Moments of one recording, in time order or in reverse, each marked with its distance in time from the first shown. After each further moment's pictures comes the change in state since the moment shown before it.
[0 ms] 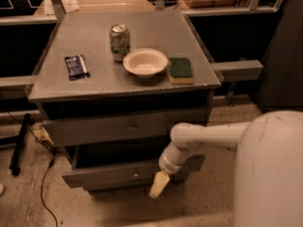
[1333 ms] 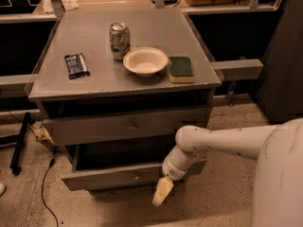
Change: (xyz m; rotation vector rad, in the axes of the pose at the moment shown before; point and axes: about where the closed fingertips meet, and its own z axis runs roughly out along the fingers) arm 0.011 0.033 -0.015 -0.038 -0.016 0.006
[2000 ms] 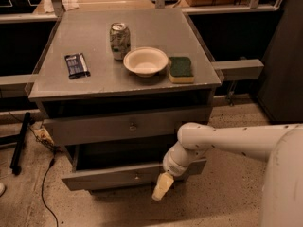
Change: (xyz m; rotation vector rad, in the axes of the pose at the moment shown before) arm -0.009 -0.008 -0.017 0.057 -0.032 -0.016
